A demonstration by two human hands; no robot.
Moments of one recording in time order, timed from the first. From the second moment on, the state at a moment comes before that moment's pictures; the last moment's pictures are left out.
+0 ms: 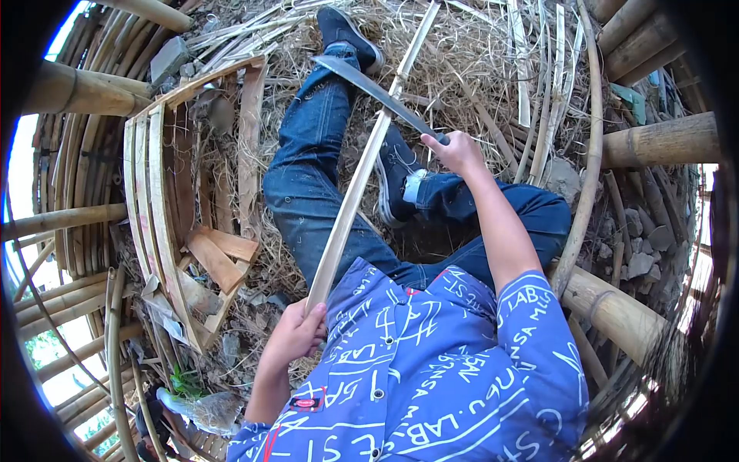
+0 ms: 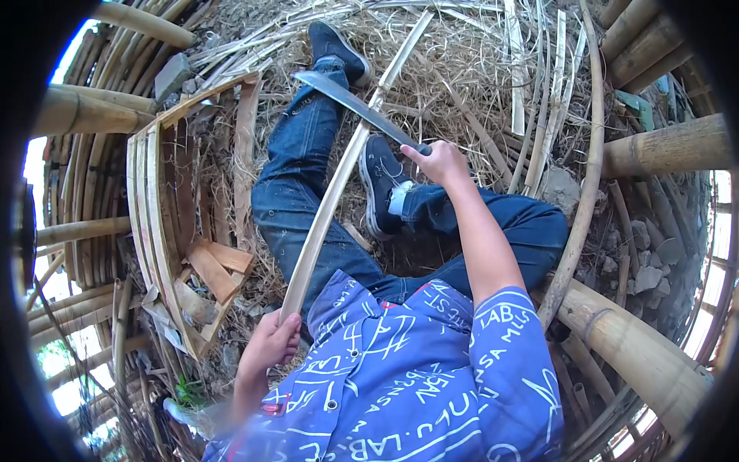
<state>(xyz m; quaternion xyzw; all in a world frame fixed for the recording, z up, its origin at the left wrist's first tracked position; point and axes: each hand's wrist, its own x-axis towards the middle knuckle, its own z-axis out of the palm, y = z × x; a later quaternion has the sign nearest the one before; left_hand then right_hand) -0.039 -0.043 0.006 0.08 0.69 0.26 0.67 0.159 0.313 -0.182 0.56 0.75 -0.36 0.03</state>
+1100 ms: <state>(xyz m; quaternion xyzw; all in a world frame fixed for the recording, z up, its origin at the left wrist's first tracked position) -0.024 -0.062 0.025 0.05 0.70 0.24 0.67 0.177 0.322 -0.167 0.57 0.74 -0.37 0.03</state>
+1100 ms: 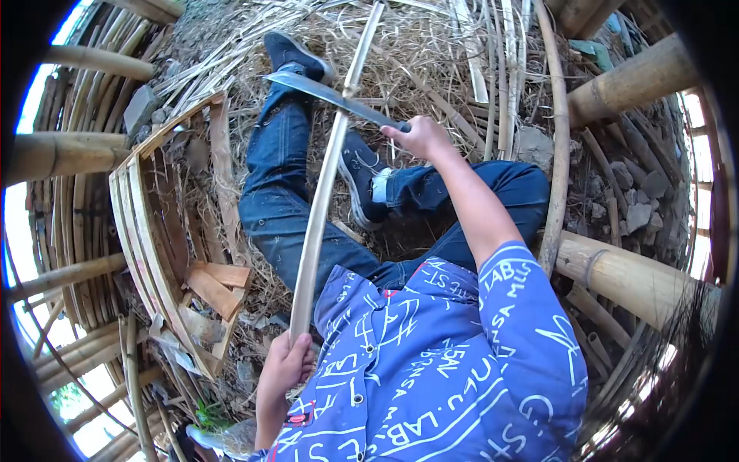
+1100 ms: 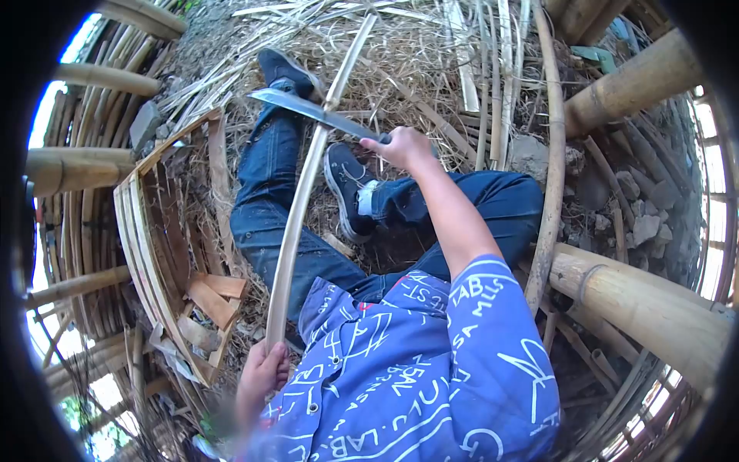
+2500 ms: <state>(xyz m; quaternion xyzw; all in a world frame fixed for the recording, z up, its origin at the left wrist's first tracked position) -0.039 -0.067 -0.004 0.03 0.61 0.28 0.74 0.181 0.272 -0.179 0.53 0.83 -0.15 -0.09</state>
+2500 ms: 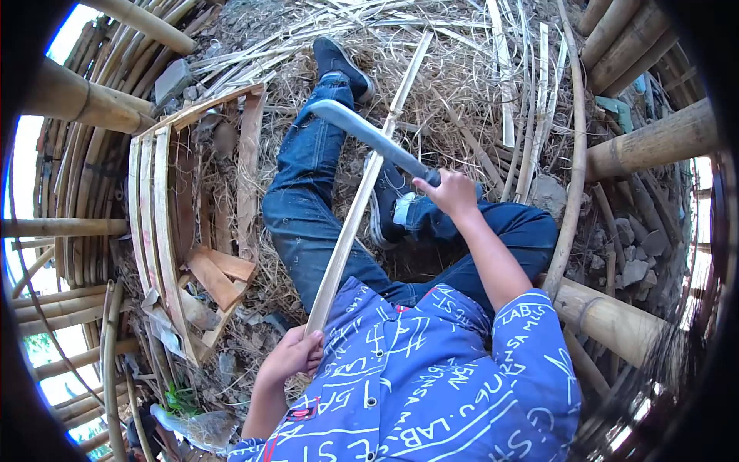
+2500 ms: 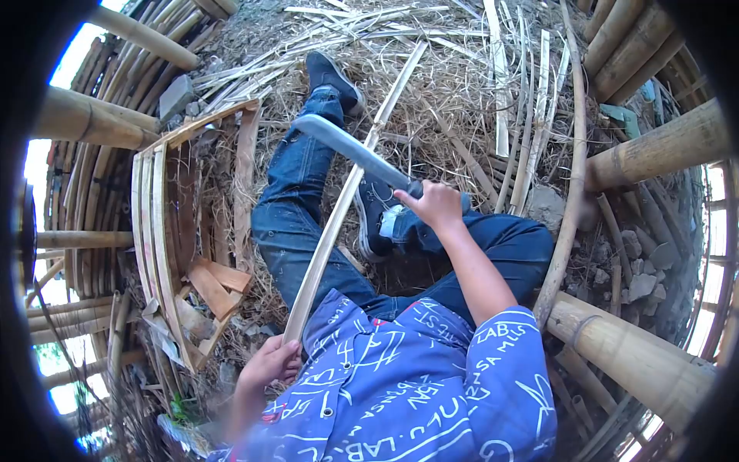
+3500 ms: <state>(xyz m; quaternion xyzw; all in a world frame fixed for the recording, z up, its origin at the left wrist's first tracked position) -0.041 -0.056 -0.043 0.03 0.63 0.30 0.72 0.178 0.199 -0.162 0.39 0.84 -0.38 -0.01</state>
